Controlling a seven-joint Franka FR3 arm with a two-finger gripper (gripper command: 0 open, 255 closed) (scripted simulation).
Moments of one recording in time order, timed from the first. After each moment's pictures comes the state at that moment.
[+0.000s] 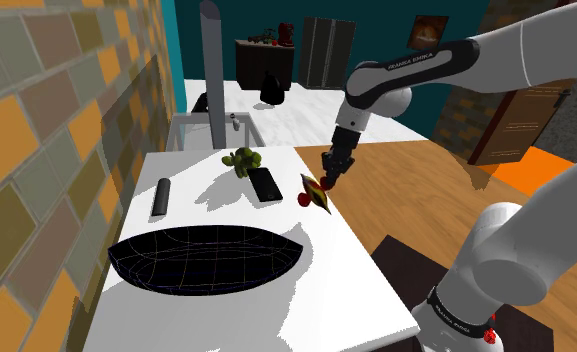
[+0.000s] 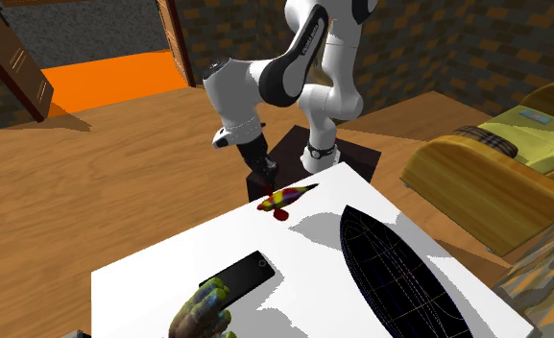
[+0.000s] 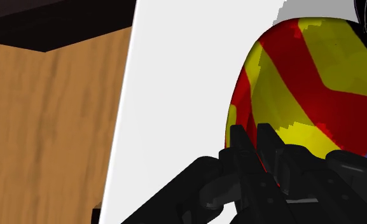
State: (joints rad) arm 0.08 -0.30 -0.27 -2.40 0.28 1.98 -0.07
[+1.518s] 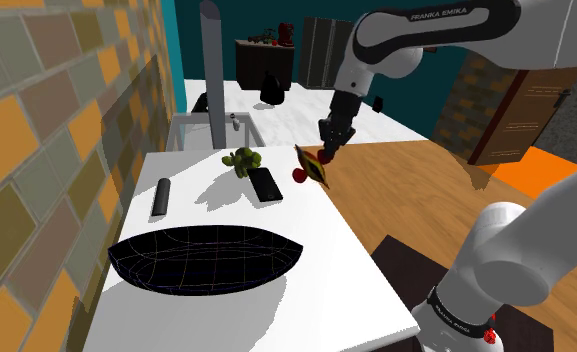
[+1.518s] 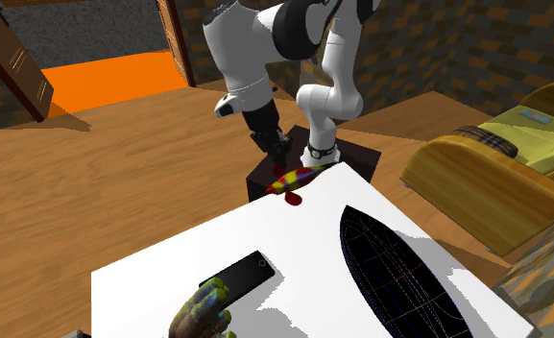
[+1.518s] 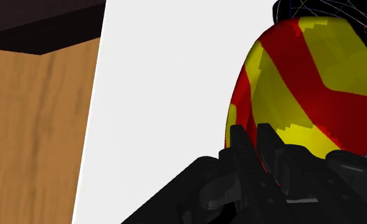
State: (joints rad) arm 0.10 -0.37 -0.21 -2.21 0.27 1.75 0.09
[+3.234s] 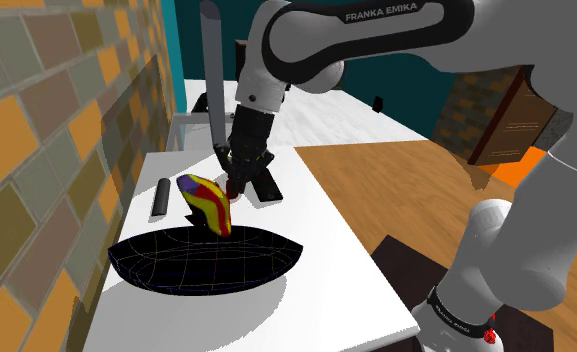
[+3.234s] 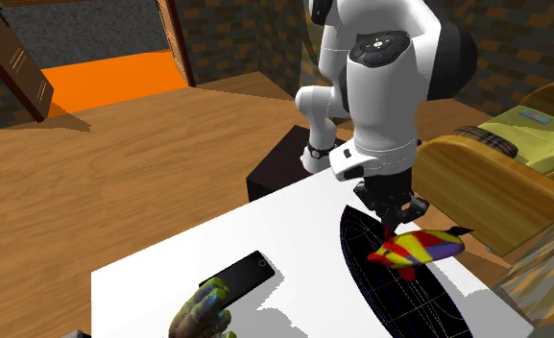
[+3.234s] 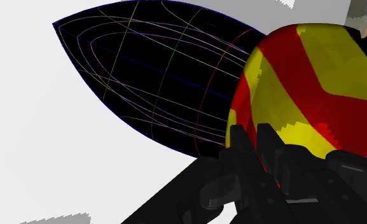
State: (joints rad) arm 0.32 -0.10 0.12 -1.98 0.38 1.96 0.54
